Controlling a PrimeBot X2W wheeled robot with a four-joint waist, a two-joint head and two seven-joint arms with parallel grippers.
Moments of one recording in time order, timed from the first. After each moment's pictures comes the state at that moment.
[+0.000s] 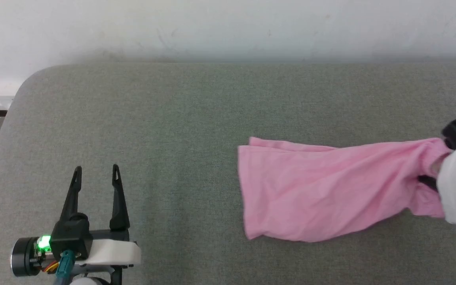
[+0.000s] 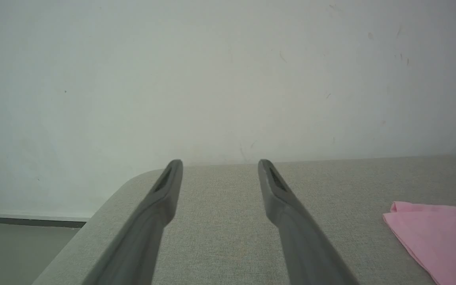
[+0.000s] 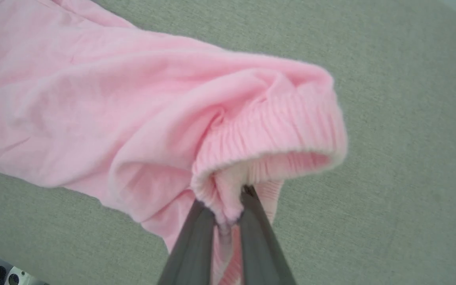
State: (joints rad) left arm 0.02 0.15 -0.05 -0.05 -0.05 0.18 -0.26; right arm -0.44 -0.72 0.44 0.22 0.76 0.13 0.72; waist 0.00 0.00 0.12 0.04
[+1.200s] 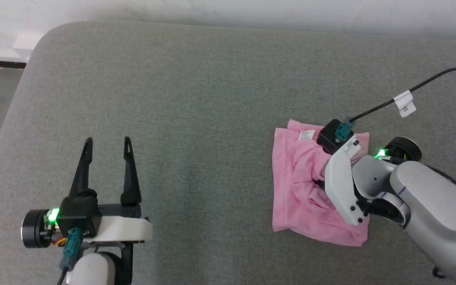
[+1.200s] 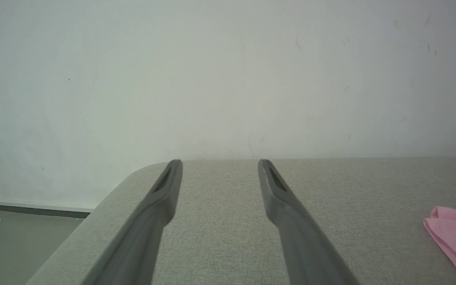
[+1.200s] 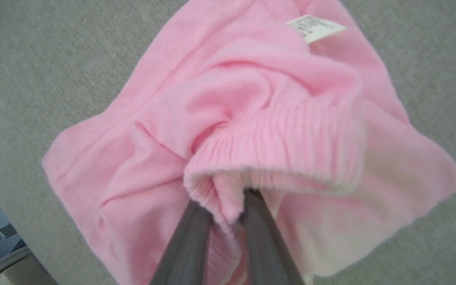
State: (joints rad) left arm -0.09 0.10 -0.06 -0.04 -0.02 0.13 -0.26; right arm -0.69 -0.47 0.82 0.34 0.71 0.13 0.75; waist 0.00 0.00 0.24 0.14
